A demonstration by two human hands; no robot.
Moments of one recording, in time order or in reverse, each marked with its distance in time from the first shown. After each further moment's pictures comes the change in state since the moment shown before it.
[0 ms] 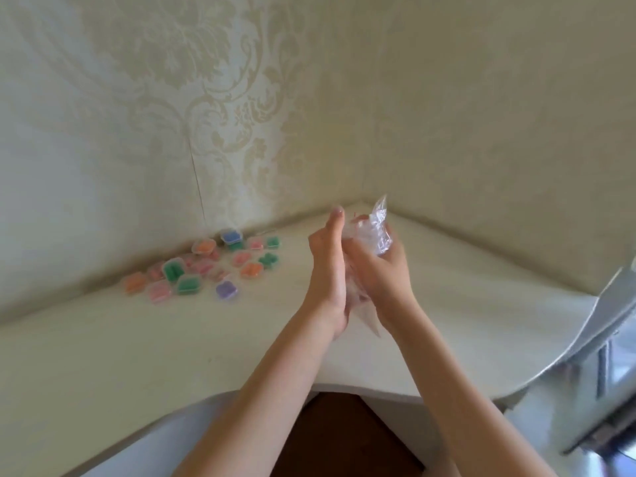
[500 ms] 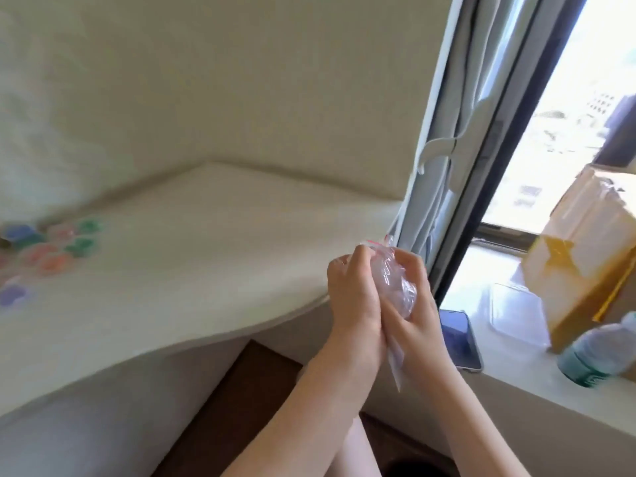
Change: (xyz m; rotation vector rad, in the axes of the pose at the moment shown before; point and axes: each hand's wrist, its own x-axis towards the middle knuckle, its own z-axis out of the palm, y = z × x) left_hand -0.097 -0.152 0.144 -0.028 -0.205 -0.351; right_hand -0.163 0.031 -0.198 -0.346 0.376 -0.192
